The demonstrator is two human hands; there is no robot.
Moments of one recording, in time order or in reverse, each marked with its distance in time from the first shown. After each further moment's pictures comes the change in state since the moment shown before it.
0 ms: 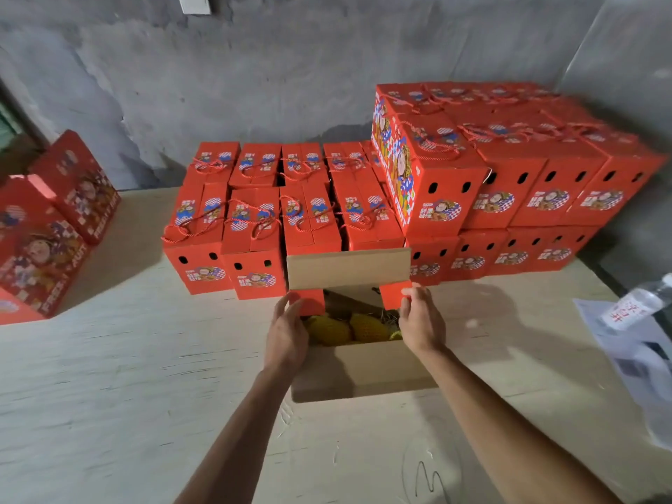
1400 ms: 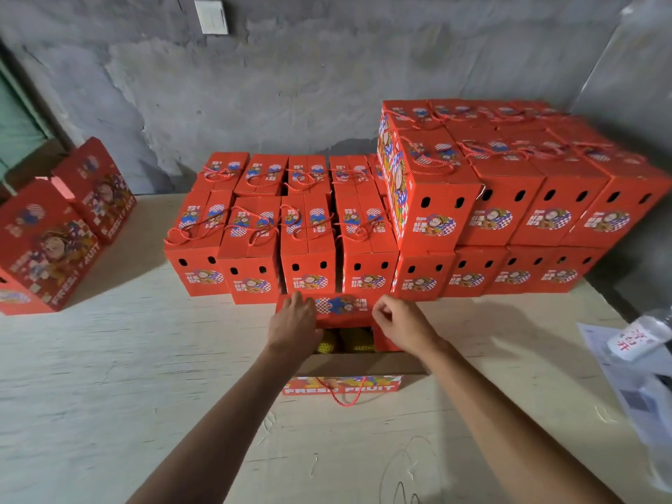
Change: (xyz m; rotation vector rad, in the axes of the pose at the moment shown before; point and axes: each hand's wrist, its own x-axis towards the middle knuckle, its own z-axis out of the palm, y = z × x) left_hand 0.018 0.073 0.007 0.638 -0.259 0.046; right_hand 0.031 -0.003 -0.038 0.117 -0.391 -0.311
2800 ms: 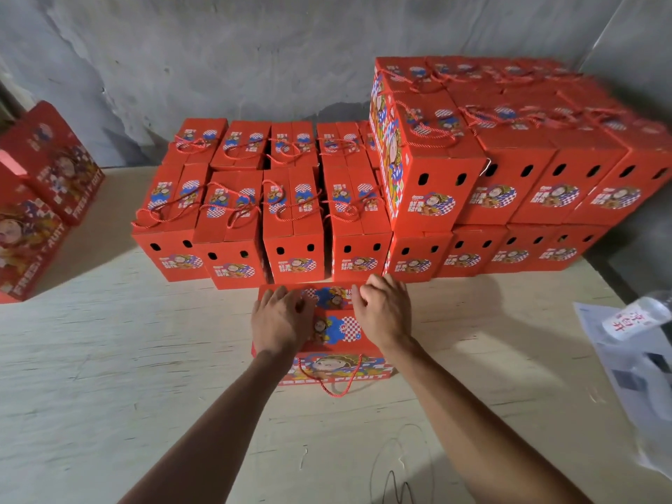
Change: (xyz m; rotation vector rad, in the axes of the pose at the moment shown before) left_hand 0.020 -0.011 0.057 -0.252 0.437 -0.083; right_hand 0.025 0.007 0.052 -0.382 0.477 -0.074
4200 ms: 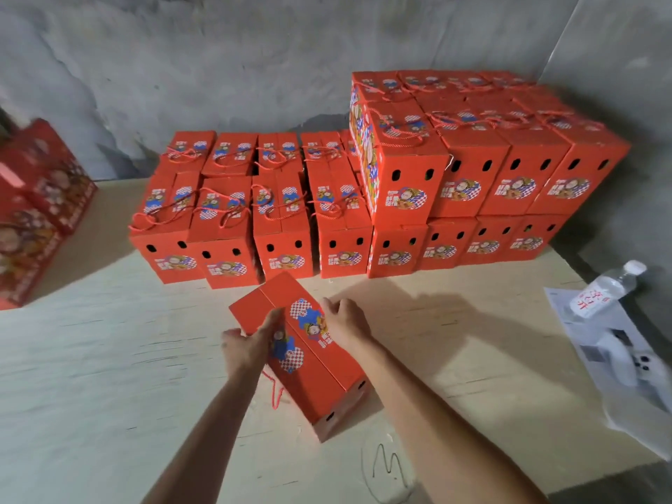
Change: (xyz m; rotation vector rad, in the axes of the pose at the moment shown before) left_hand -0.061 -0.023 -0.027 -0.794 -0.170 -0.870; right_hand -0.037 -0.058 -0.026 0.446 -0.572 0.617
